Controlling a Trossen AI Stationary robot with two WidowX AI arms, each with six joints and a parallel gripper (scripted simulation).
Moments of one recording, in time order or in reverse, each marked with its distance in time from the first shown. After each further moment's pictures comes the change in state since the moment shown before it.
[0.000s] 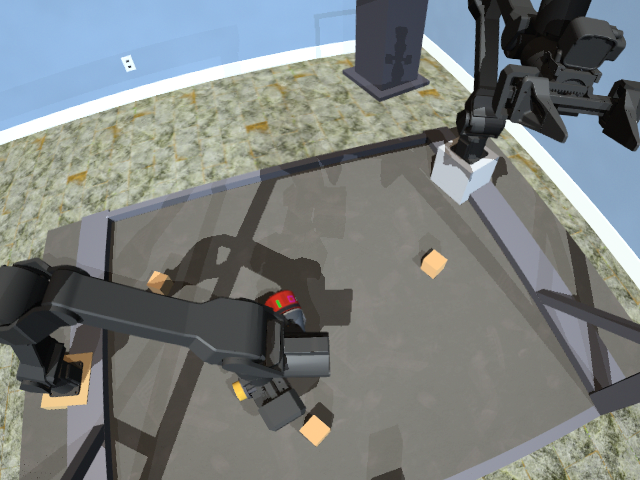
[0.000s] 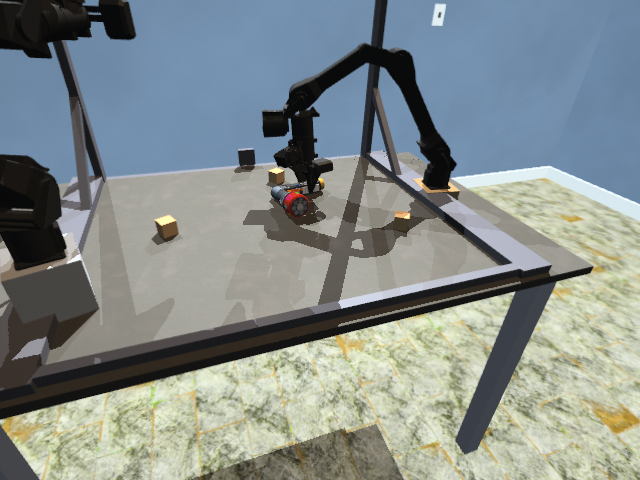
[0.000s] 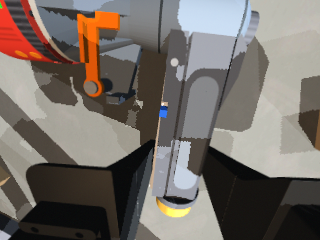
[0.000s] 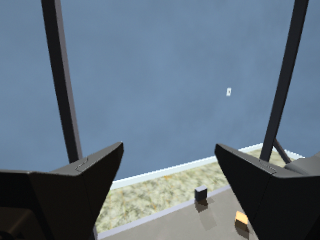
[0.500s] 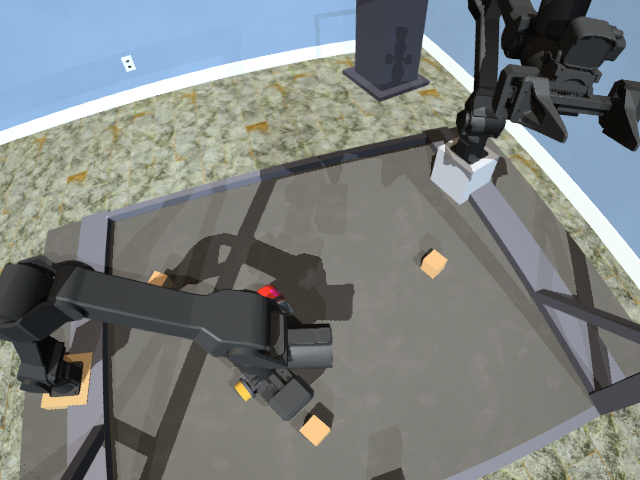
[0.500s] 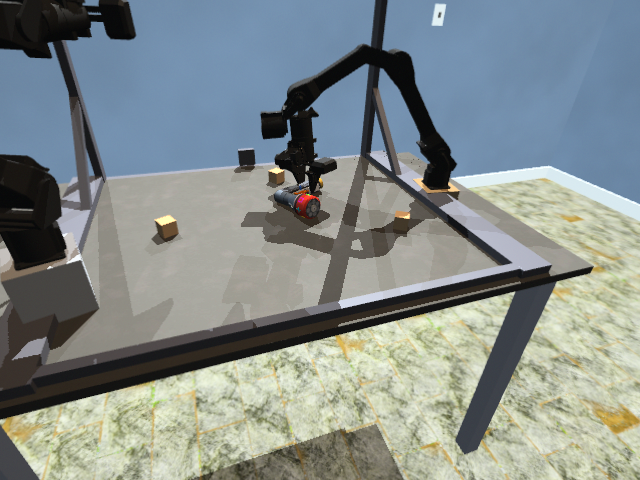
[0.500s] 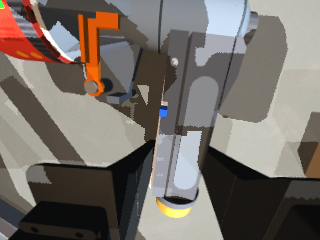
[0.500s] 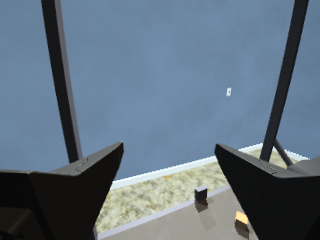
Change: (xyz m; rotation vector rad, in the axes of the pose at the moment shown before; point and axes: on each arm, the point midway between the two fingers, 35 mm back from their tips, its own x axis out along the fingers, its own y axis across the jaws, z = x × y) left arm 0.000 0.006 0.003 -0.217 0.030 -0.002; right arm 0.000 0.000 0.000 0.000 0.000 0.000
